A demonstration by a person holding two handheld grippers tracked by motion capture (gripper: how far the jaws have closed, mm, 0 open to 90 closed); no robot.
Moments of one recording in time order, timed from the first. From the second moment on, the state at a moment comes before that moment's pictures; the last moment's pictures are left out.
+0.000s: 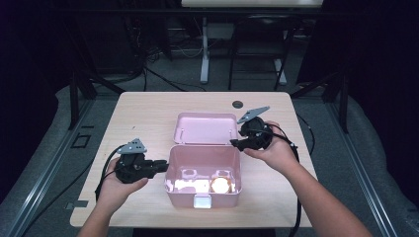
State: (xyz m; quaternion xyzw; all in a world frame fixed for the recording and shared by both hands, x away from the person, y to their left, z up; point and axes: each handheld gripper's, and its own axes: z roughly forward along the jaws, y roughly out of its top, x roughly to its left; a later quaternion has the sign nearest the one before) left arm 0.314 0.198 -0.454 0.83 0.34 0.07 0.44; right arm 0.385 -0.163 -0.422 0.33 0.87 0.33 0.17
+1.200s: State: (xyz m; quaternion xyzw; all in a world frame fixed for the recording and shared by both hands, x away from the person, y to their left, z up) left arm 0.315 0.178 -0.472 0.84 0.32 0.05 0.43; right arm 0.429 -0.167 -0.443 0.46 0.80 0.35 0.15
